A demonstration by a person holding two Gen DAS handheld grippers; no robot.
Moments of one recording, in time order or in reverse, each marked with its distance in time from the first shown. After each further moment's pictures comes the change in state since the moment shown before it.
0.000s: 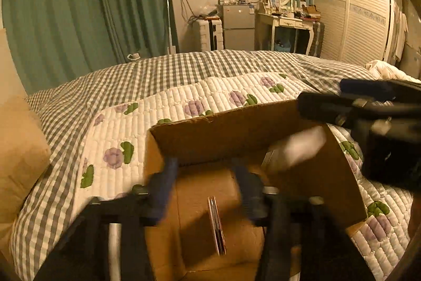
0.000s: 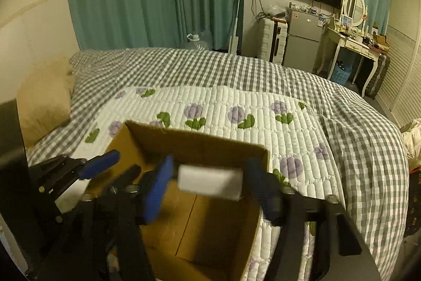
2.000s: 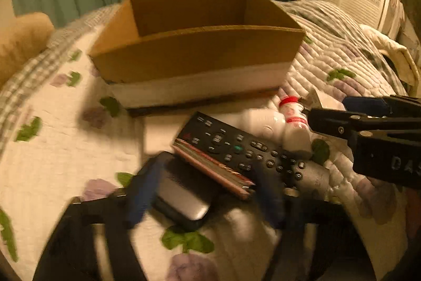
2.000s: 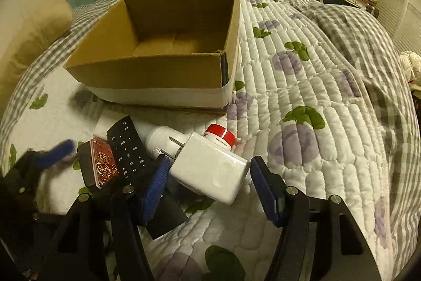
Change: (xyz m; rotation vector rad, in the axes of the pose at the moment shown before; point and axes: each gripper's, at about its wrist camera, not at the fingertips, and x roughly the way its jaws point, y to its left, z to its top) left arm -0.055 -0.060 -0.173 -0.032 0.201 -0.082; right arm -0.048 -0.002 -0.195 0.073 0.277 -0.039
